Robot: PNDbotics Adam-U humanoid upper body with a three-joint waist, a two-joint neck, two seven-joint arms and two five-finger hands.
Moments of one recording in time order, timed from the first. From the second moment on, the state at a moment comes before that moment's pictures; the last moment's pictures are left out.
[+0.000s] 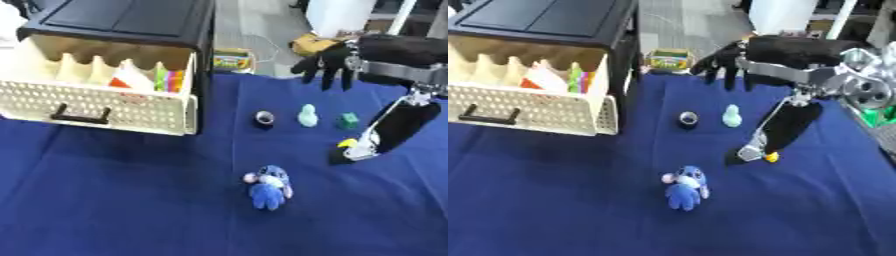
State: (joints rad) left arm -0.62 0.69 -0.05 -1.99 0.11 0.16 0.25; right arm -0.74 -0.87 0.33 -1.99 0.41 0.17 0.72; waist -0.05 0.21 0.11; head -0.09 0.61
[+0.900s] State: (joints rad) left arm -0.60 0.67 -0.05 -1.99 0.12 0.18 0.24; right arm -0.77 -0.71 0.42 -1.96 0.56 0.26 0.88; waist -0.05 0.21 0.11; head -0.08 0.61
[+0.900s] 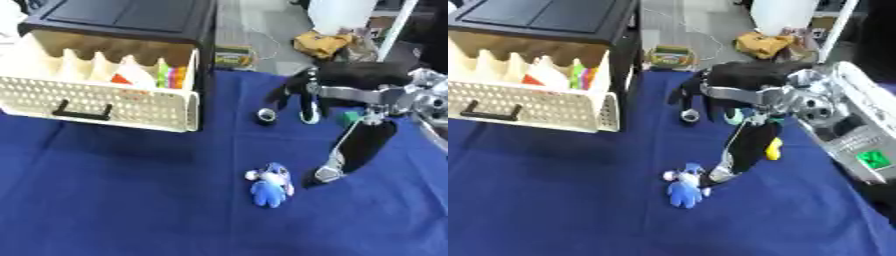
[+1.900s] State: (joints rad) left arm -0.57 0.66 -0.05 -1.99 0.13 0.18 0.23; right arm -0.75 -0.64 0.52 -1.77 0.71 0.21 0.90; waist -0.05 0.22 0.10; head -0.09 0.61
